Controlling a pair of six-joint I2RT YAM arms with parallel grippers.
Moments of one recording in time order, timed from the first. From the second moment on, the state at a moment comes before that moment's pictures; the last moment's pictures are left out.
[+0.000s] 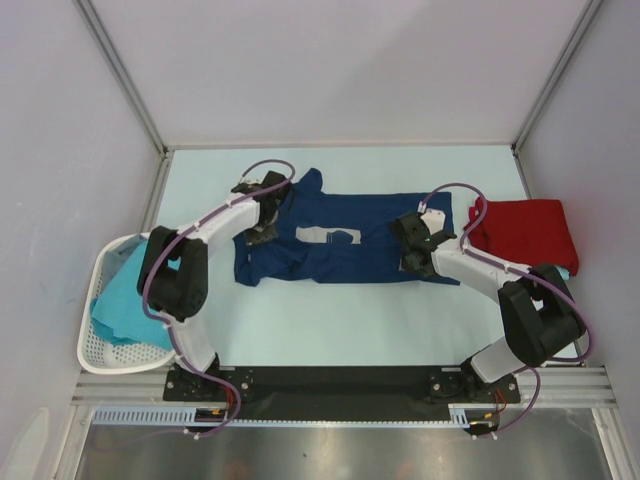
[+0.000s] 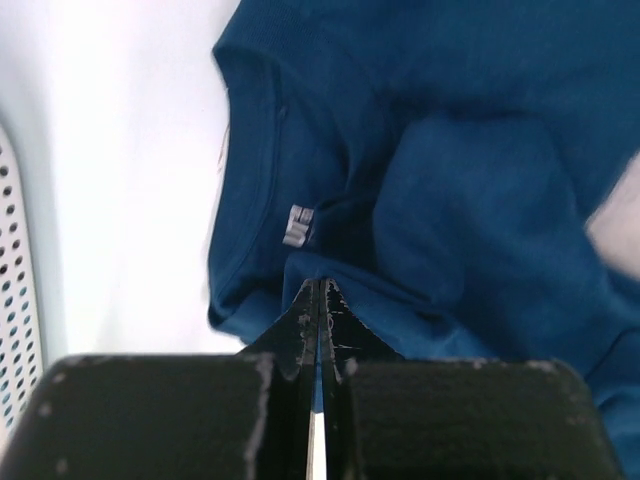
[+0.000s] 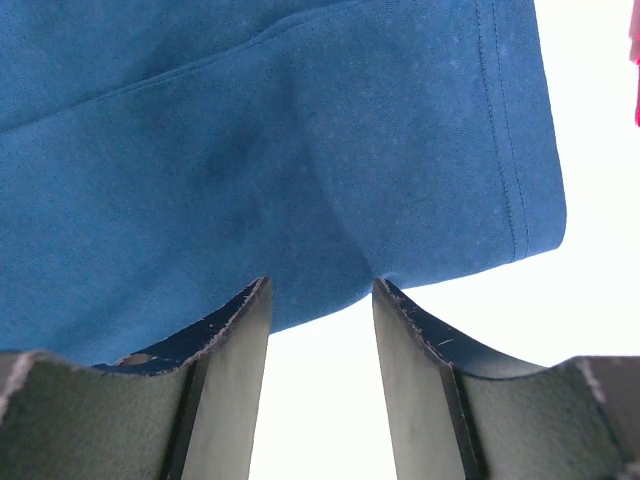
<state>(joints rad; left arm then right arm) -0.42 1.79 1.33 -0.86 -0.47 -0.67 0.53 1.52 0.90 -0.54 0.49 0.70</state>
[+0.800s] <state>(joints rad) -0.31 1.99 1.64 -0.90 -0.50 -0.61 0.52 1.52 0.90 -0.54 0.49 0.70</state>
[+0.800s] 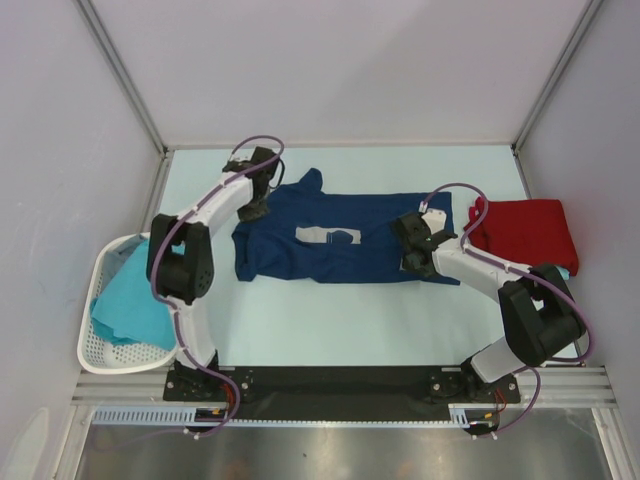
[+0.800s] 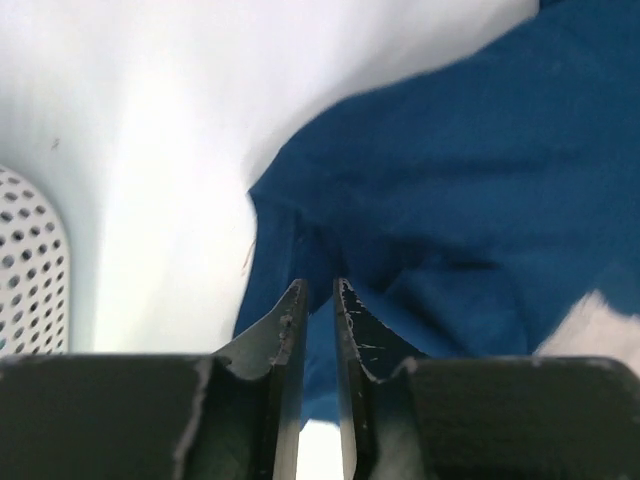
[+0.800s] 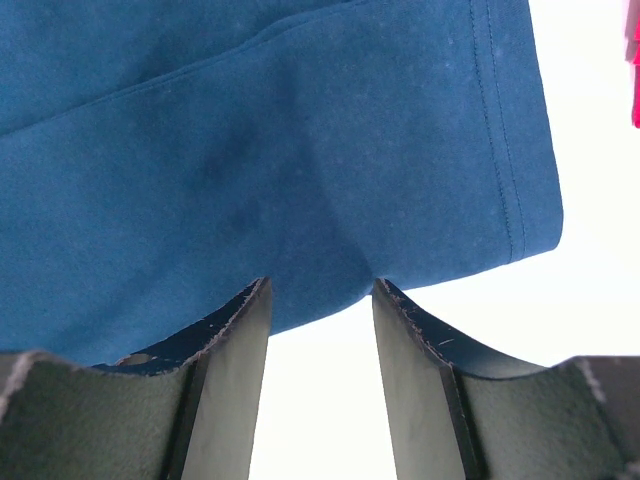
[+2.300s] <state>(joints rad) -0.53 1.75 1.08 -0.70 -0.33 -0.67 0.52 1.55 0.91 -0.54 0.49 0.71</state>
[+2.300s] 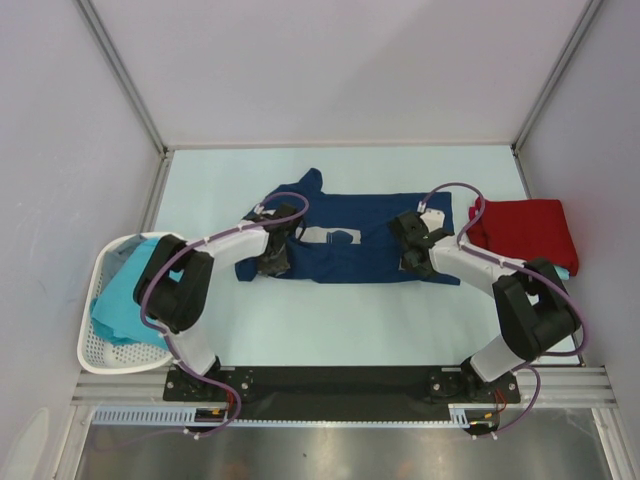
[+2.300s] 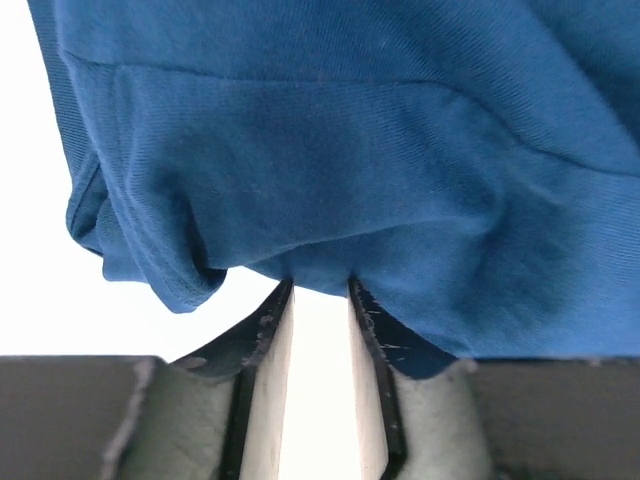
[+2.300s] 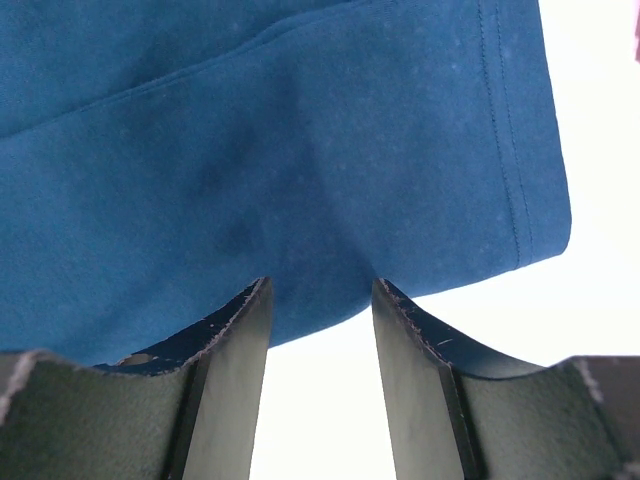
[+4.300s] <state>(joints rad) -0.50 1.76 1.08 -0.67 -0.21 -0.63 0.48 1.72 1.01 -0.52 0.46 0.75</state>
